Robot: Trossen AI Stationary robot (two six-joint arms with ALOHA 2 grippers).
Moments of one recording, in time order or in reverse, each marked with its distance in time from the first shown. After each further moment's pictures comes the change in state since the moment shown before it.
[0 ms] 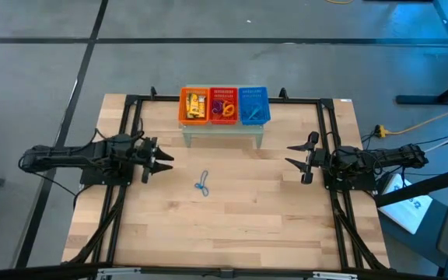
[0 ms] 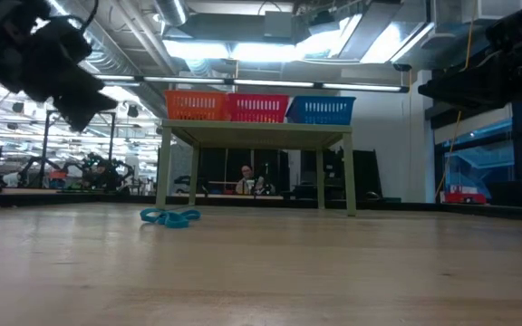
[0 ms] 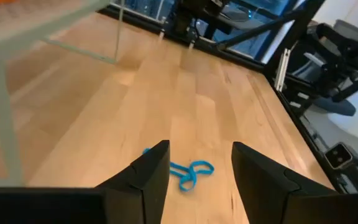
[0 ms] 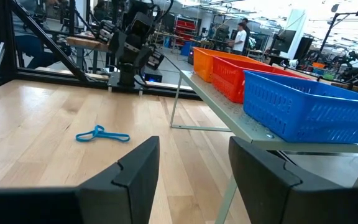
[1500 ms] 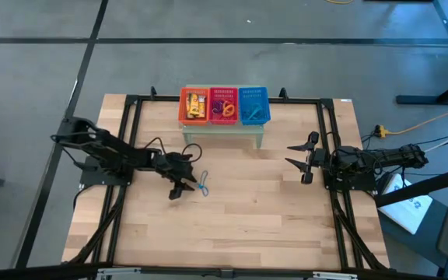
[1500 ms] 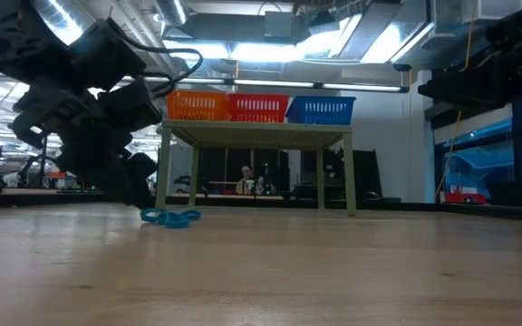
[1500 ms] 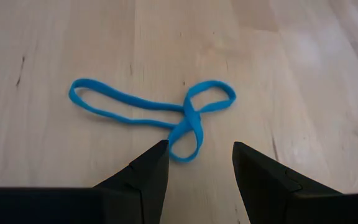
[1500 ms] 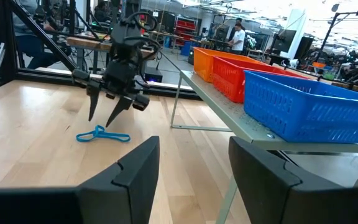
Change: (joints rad) left arm -0.154 1.195 0.213 0.561 0.041 0.156; right arm 0.000 0.000 0.000 0.000 -0.001 0.003
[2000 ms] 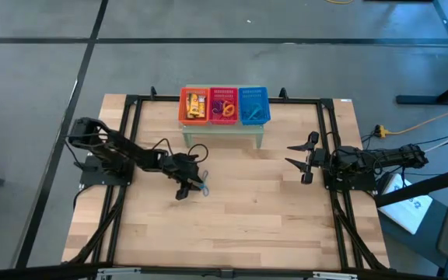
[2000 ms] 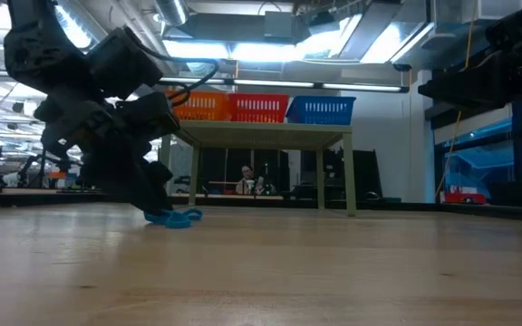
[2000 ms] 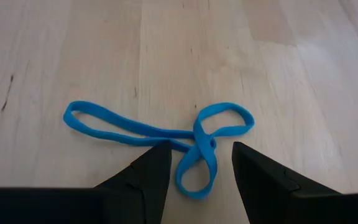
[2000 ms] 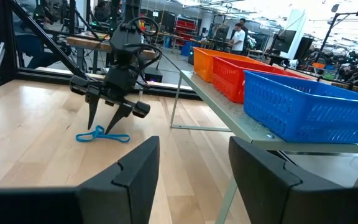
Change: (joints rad) left arm 0.006 0.143 0.061 0.079 0.001 -0.015; right arm 0.000 0.000 0.000 0.000 0.000 -0.003
